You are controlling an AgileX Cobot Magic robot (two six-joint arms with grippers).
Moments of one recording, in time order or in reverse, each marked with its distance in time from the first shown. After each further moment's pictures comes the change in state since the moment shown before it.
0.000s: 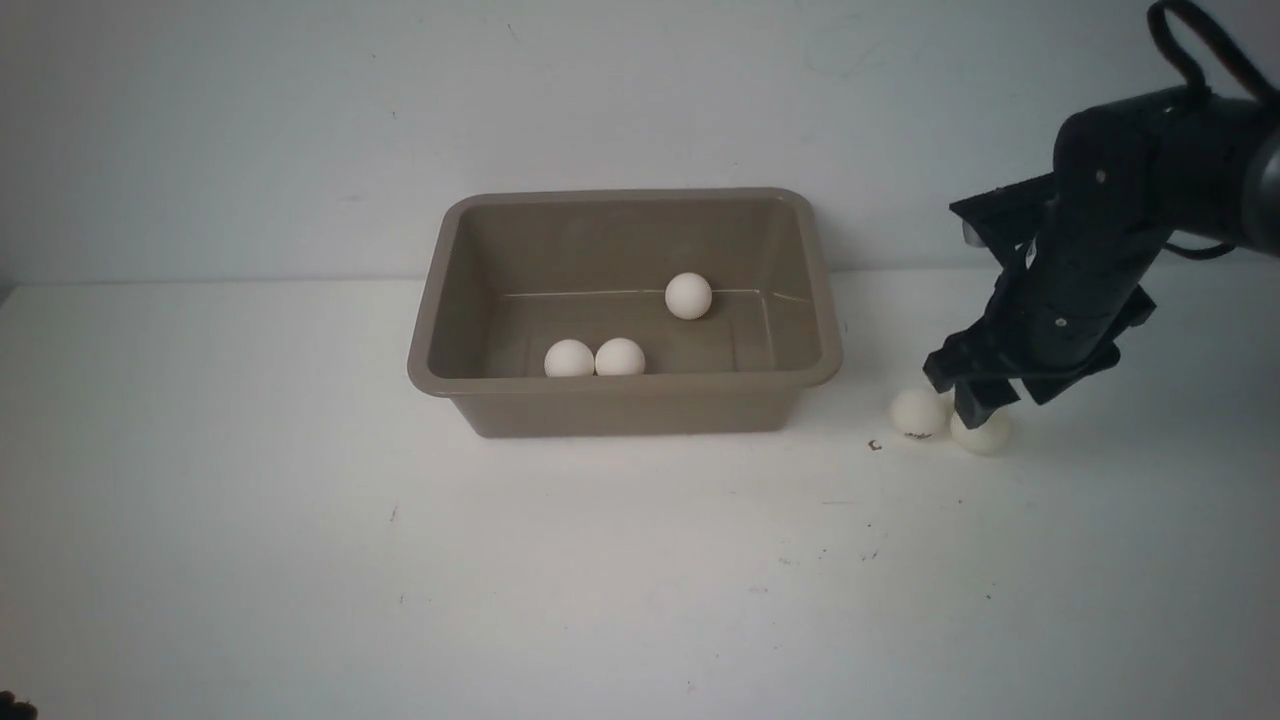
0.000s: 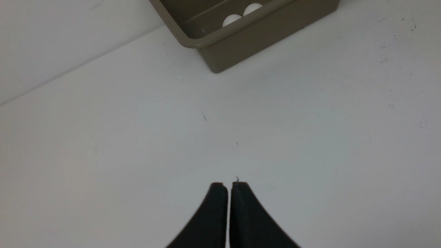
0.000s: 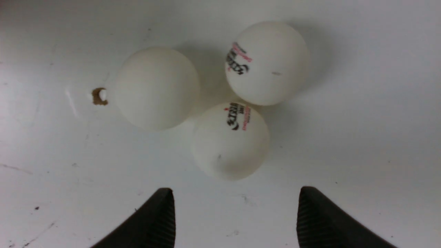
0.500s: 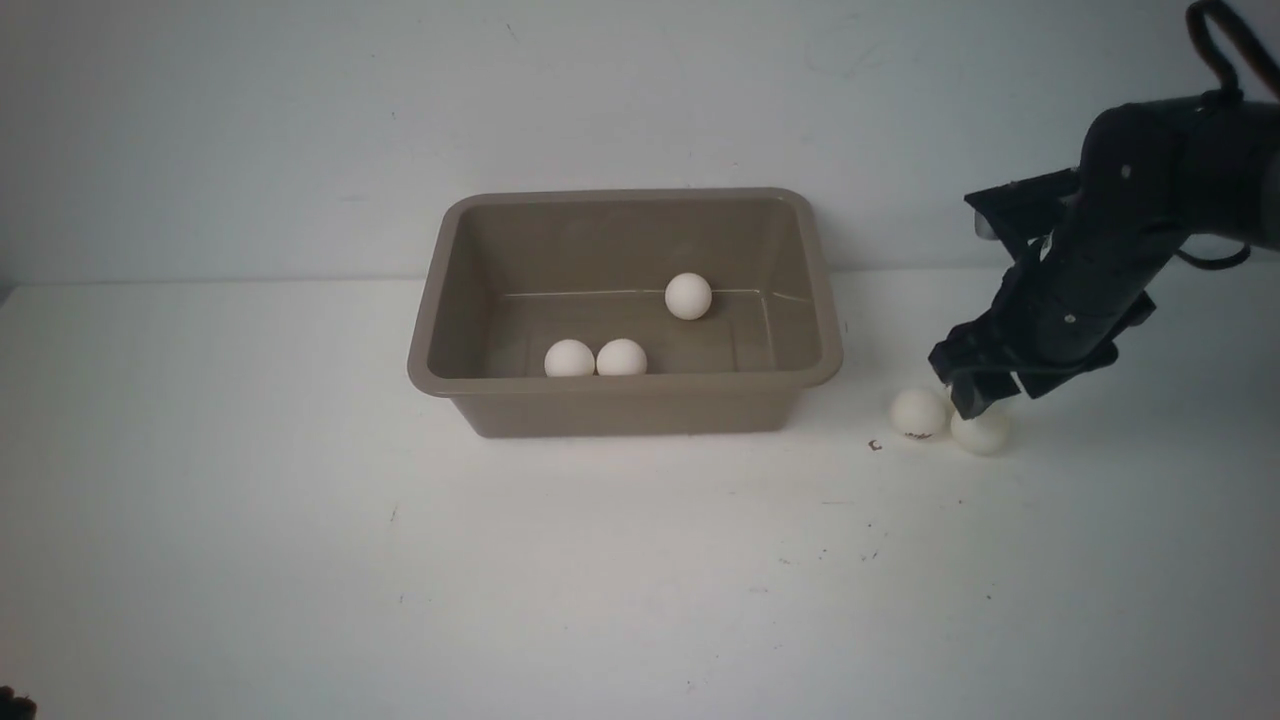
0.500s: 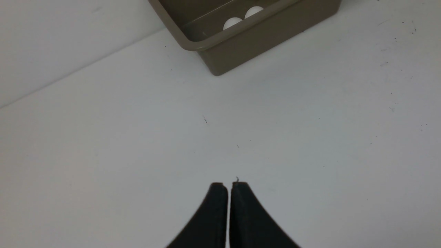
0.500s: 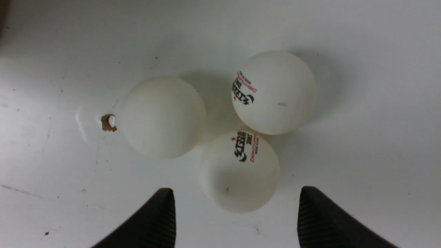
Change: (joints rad) right arm -0.017 0.026 0.000 0.079 -0.058 -0.060; left arm 0.000 0.000 0.000 0.000 -0.007 0.000
